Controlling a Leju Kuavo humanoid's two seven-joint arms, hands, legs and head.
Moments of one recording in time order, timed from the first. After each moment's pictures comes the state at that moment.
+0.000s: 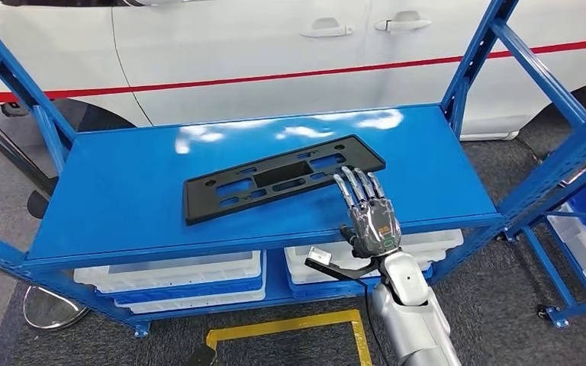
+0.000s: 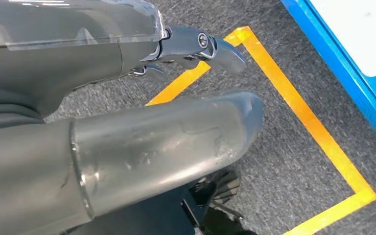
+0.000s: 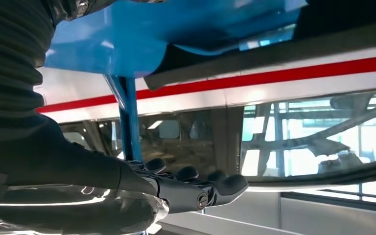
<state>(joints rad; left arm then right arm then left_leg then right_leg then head) -0.16 -0.22 0.55 -0.21 -1.01 0.08 -0.41 -0.38 0.17 -0.01 -1.02 1.52 -0.70 -0.31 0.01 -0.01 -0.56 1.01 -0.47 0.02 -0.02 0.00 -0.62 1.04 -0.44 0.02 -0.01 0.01</state>
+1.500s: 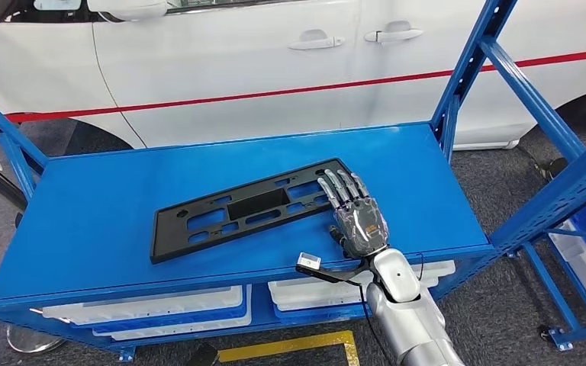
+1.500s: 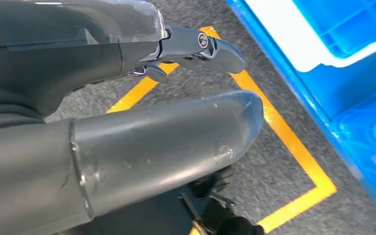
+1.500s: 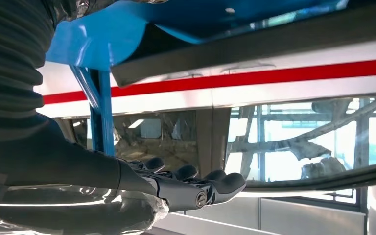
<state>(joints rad) -0.17 -0.21 0.55 -0.21 -1.02 0.07 -0.42 -0.42 0.15 0.11 -0.98 1.49 -0.70 -0.31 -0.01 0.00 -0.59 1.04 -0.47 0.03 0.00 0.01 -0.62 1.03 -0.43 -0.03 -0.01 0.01</state>
